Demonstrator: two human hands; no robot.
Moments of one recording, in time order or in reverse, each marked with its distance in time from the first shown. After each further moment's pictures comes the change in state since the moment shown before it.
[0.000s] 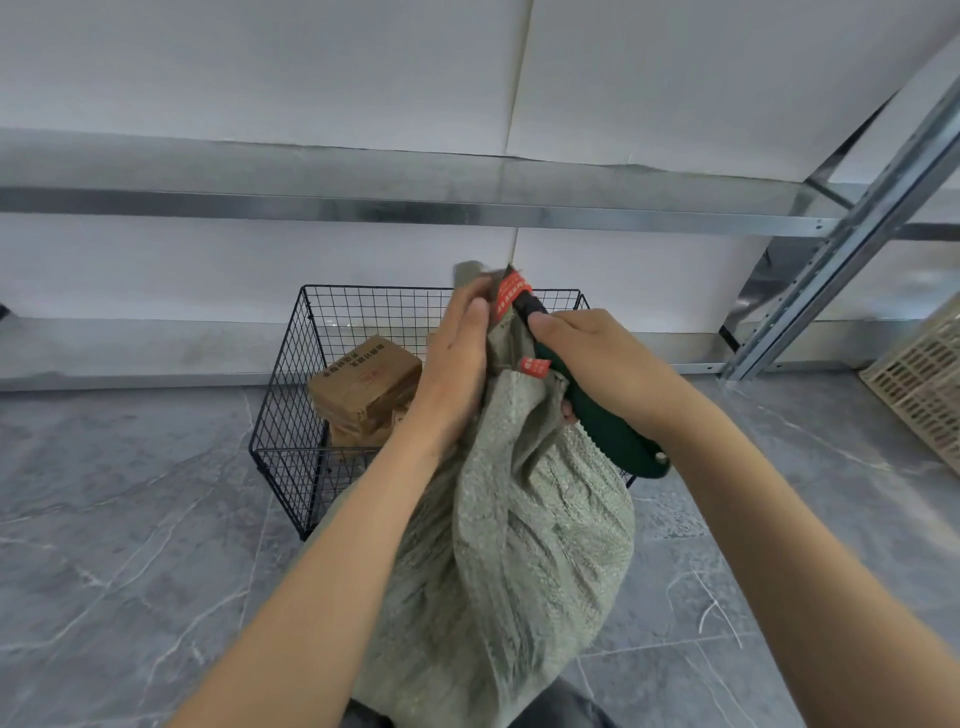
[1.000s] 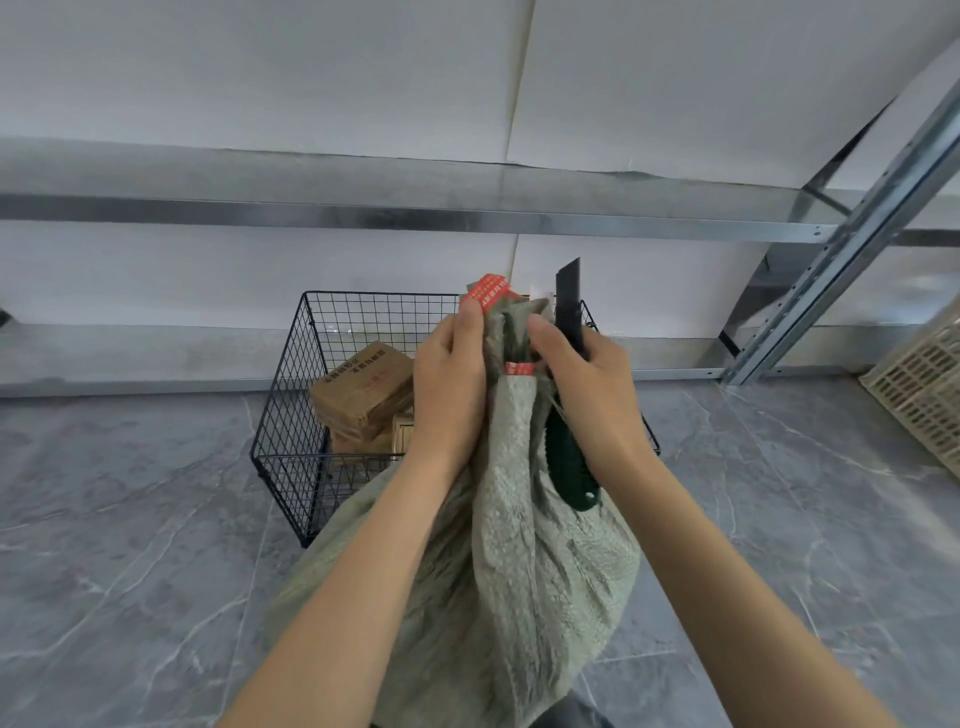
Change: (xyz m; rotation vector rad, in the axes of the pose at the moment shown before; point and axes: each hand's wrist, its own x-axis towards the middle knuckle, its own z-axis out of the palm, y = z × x) left_hand -0.014 0.004 0.005 -0.167 0.217 -0.017; right_hand -0.007 0.012 0.034 0.364 0.414 -0.069
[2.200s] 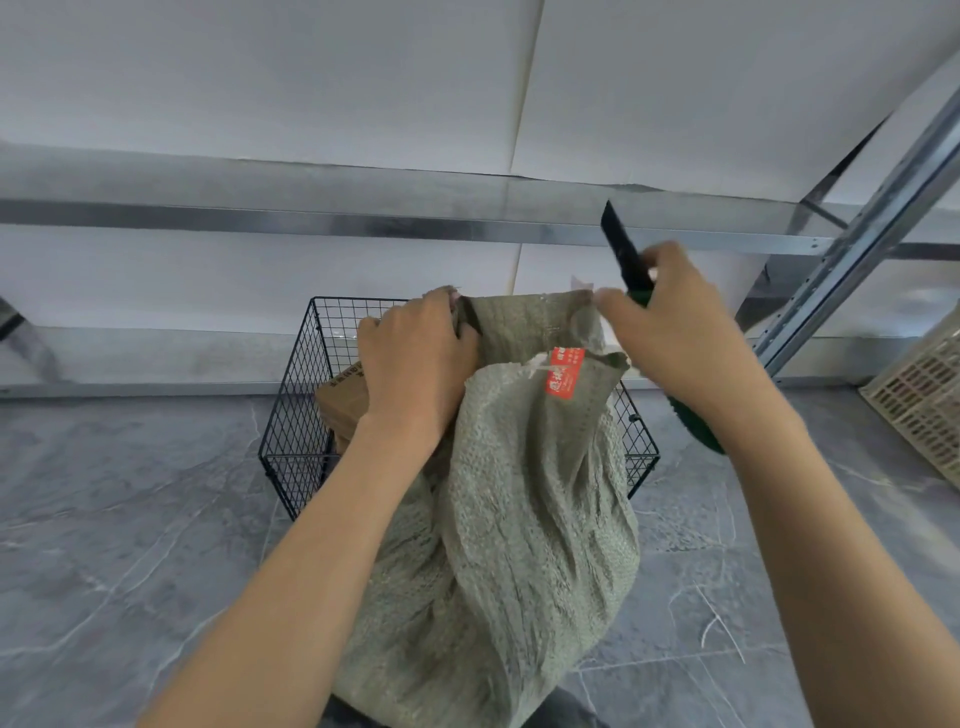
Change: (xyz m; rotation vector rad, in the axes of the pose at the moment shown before) left_hand 0.028 0.009 -0.027 1.248 0.101 0.386; right_hand 0.020 -0.052 -0.049 -0.702 -0.016 -0.191
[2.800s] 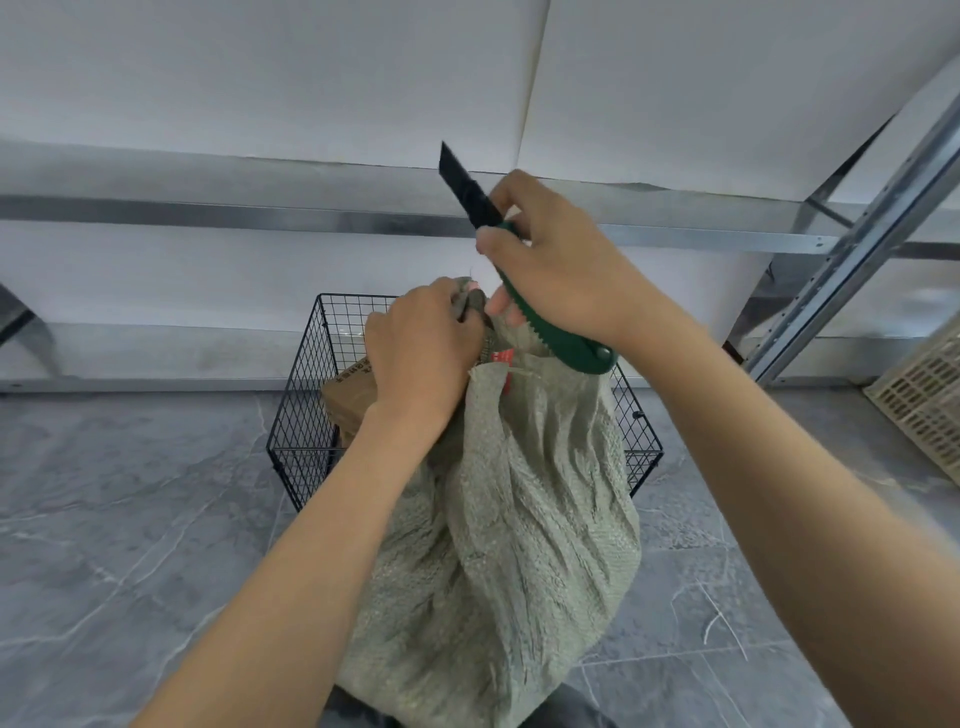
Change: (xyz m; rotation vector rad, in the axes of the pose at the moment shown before) left_hand 0.000 0.006 -0.011 -0.136 0.016 -0.077; right_hand 0.018 -0.070 0.026 0.219 -0.269 -0.262
